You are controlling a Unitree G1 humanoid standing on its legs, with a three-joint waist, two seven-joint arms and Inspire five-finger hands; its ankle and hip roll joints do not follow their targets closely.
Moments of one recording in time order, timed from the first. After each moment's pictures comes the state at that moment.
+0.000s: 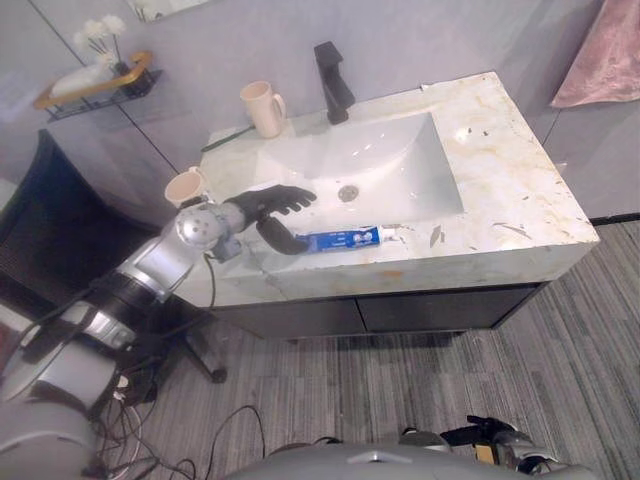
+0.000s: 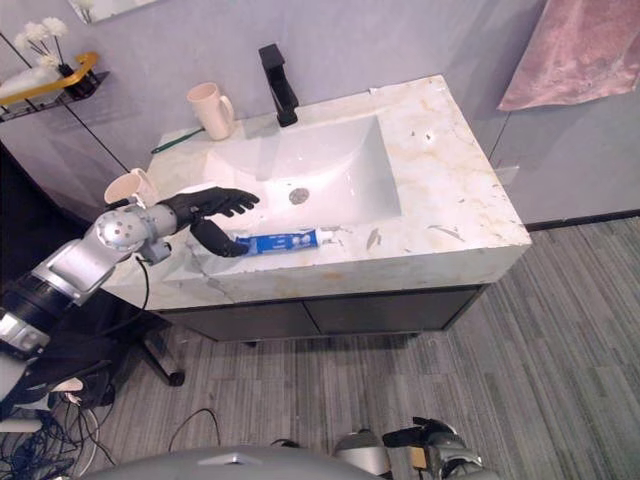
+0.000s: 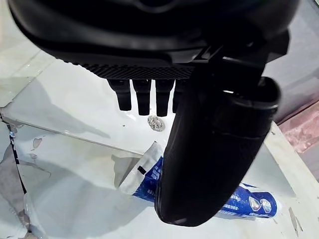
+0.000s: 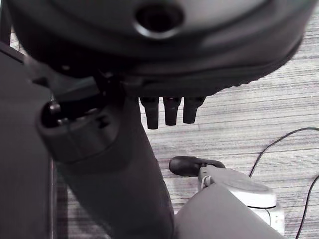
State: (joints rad) left arm -0.70 0.79 -0.62 0.23 -0.17 0.18 -0.34; right arm -0.09 -0.36 0.19 1.32 0.28 0.08 -0.06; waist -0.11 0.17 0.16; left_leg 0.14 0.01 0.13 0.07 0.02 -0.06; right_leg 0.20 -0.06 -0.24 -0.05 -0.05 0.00
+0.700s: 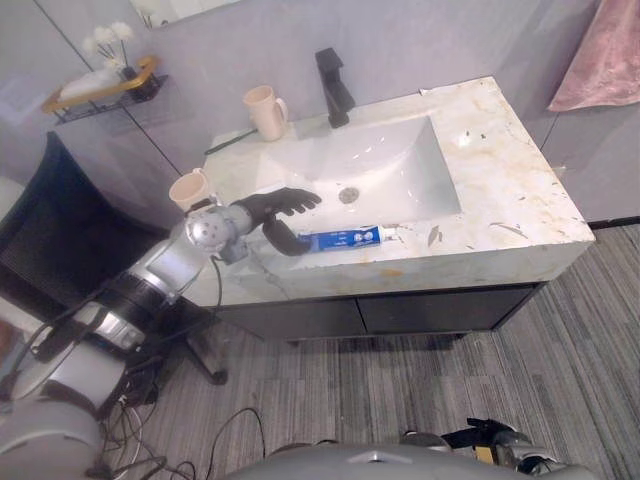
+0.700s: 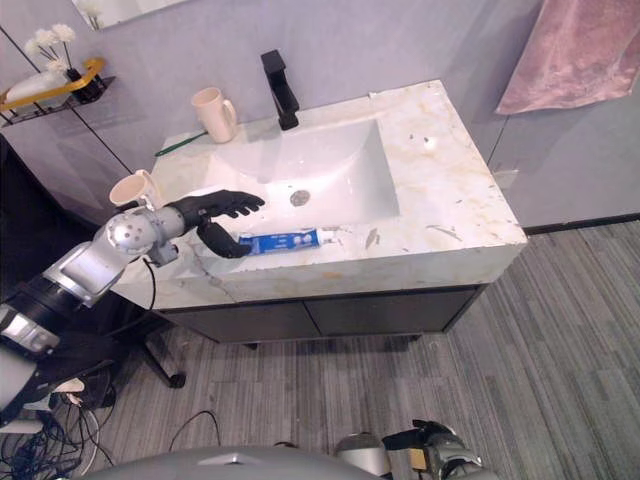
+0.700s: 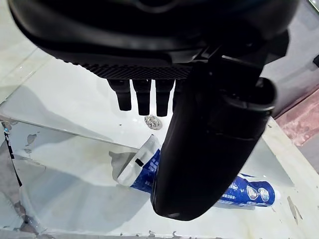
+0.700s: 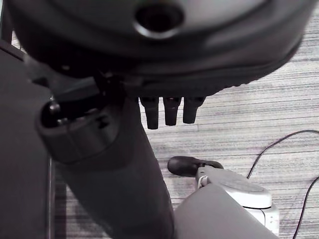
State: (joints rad) left arm -0.69 0.75 -0.63 0.24 -0.11 0.18 -0.34; right arm -0.09 -0.36 0.20 1.32 0.28 0.10 -0.06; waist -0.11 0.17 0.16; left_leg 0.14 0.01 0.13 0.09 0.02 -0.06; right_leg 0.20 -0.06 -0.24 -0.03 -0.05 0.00
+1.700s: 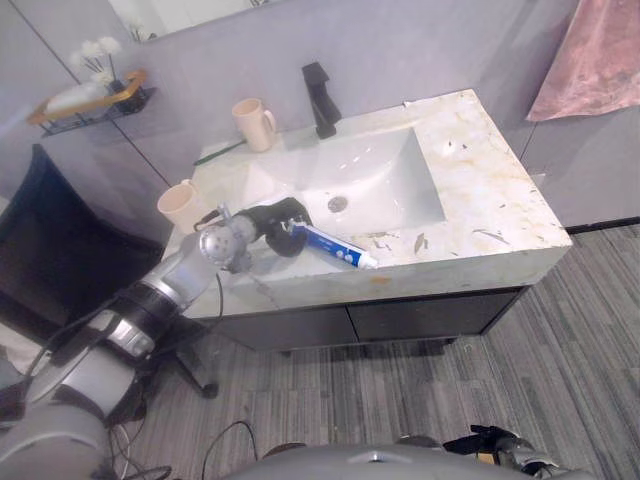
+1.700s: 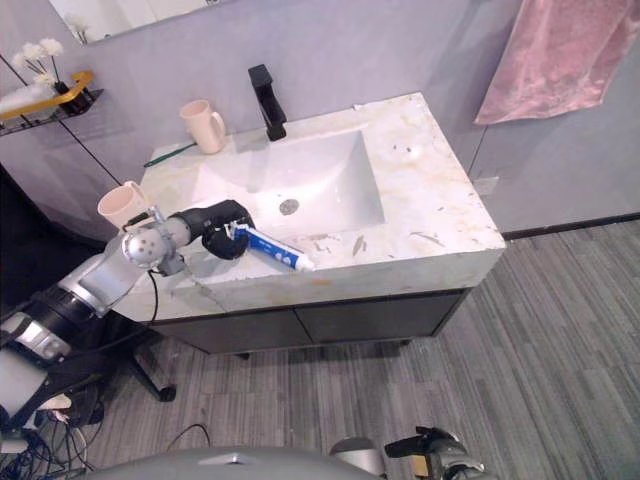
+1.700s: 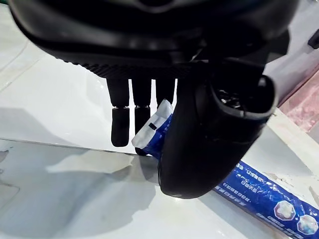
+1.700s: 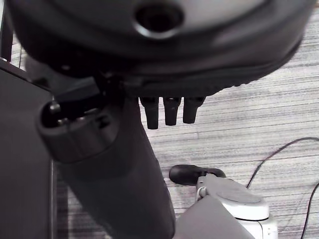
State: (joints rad) left arm -0.65 0.69 -0.65 0.27 0.04 0.15 -0.27; right arm -0.07 -0.36 0.20 1.32 0.28 0.09 -0.07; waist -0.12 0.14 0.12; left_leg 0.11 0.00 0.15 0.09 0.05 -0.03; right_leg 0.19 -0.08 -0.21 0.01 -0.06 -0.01
